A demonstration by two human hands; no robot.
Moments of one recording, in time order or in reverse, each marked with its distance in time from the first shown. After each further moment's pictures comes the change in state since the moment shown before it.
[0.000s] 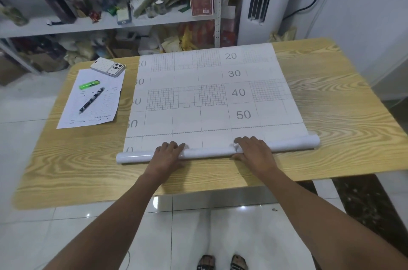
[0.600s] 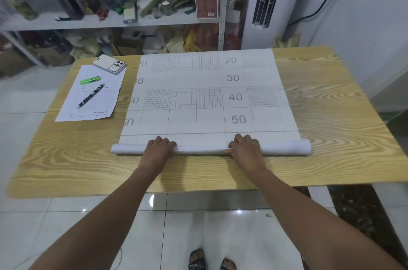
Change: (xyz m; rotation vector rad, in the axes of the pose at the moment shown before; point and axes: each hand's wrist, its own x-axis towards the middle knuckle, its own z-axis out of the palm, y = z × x) left_hand 0.005 0.007 -0.012 0.081 0.048 -0.081; right_hand 0.010 0.004 -0.002 -0.088 -0.046 0.017
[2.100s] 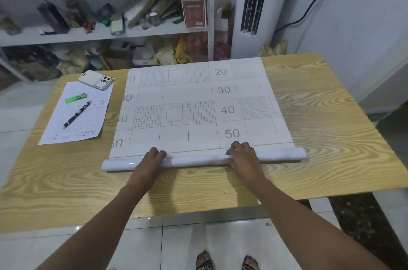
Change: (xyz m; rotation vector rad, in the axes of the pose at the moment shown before) left_hand 0.013 -0.009 -0.007 -0.229 -0.039 -0.036; right_hand 0.013 0.017 -0.002 0.128 0.062 -0.005
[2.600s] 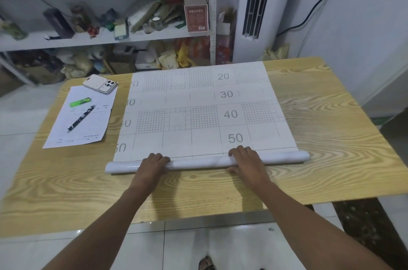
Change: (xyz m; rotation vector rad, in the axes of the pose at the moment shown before) left_hand 0.004 -0.008 -0.003 0.063 0.073 0.128; right_hand 0.001 0.002 -0.005 -0.016 -0.037 -0.034
